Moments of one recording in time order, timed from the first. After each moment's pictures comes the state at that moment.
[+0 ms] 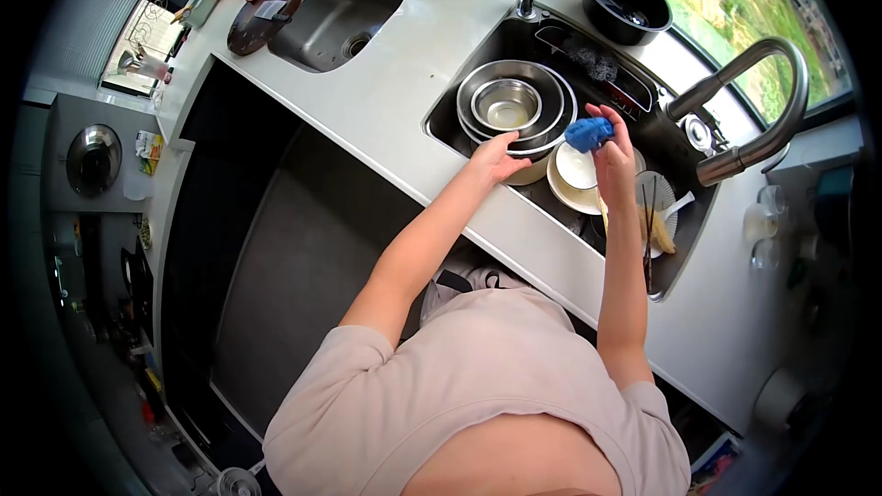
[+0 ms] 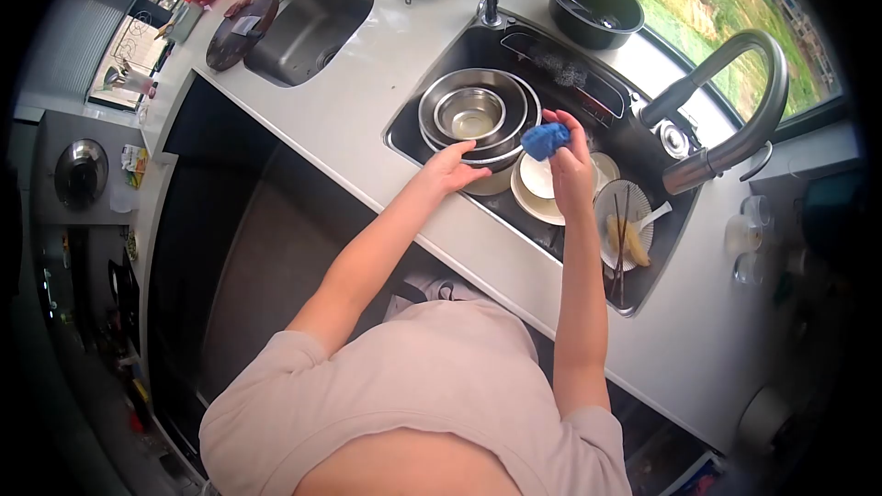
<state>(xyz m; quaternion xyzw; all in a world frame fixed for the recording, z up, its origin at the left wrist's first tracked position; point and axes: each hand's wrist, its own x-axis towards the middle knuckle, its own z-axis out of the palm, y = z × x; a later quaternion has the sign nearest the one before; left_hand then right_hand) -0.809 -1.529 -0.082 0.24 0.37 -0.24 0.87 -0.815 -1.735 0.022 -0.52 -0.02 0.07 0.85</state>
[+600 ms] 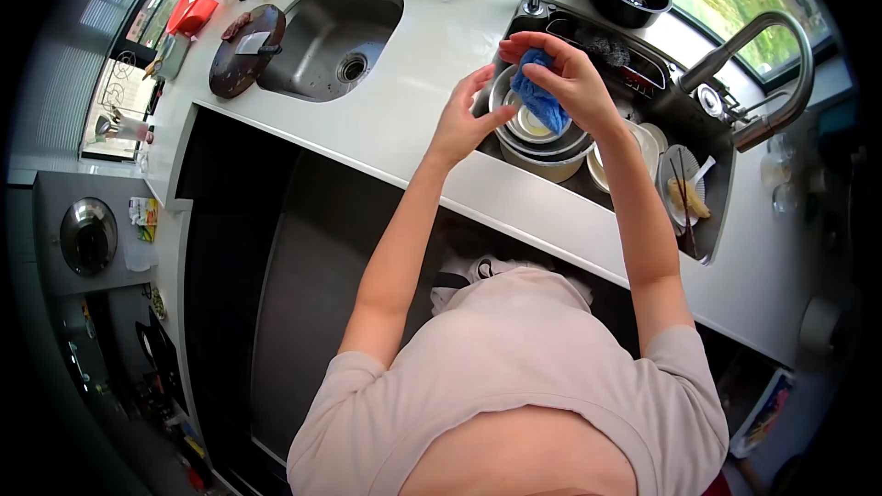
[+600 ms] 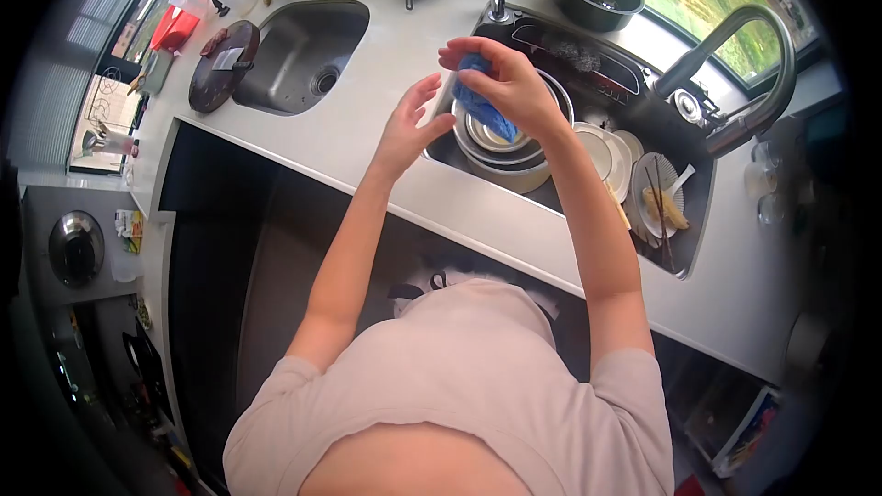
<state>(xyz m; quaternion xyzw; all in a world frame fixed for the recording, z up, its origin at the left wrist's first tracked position) -0.810 -1.373 0.034 0.76 -0.12 0.01 0.64 -0.772 -1.562 0.102 -0.64 -0.25 0.09 0.72</state>
